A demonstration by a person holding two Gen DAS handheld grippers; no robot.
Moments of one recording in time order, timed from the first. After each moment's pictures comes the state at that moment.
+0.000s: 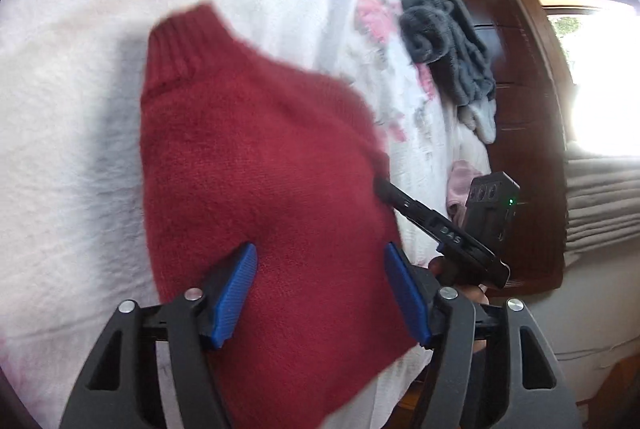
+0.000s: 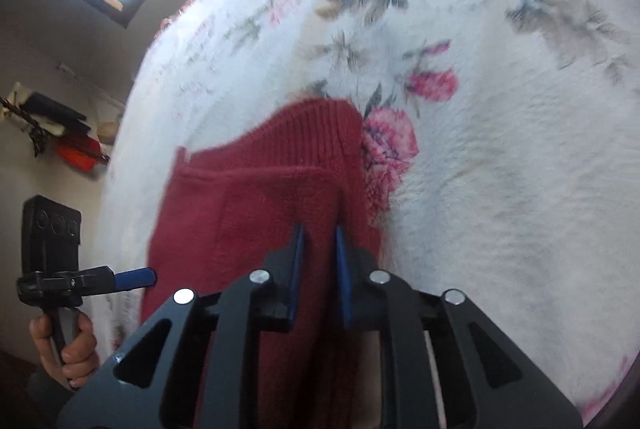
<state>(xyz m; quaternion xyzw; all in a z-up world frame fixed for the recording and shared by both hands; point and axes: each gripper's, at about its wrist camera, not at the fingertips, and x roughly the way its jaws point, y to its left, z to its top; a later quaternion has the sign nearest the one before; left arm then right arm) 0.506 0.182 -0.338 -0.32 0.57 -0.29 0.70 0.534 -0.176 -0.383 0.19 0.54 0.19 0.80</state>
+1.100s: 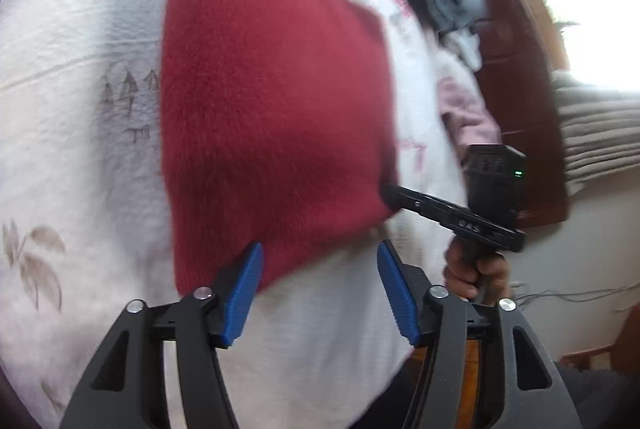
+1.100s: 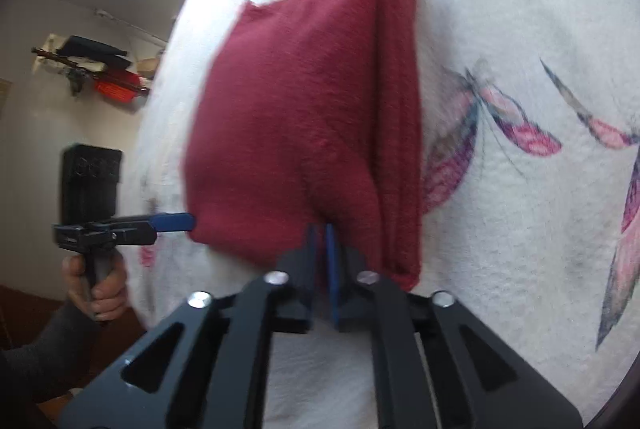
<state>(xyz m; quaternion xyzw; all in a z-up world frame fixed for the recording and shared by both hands) 0.369 0.178 -0.356 -0.31 0.58 -0.33 0.67 0.416 -0.184 -0.385 0.19 0.61 0.30 0.71</state>
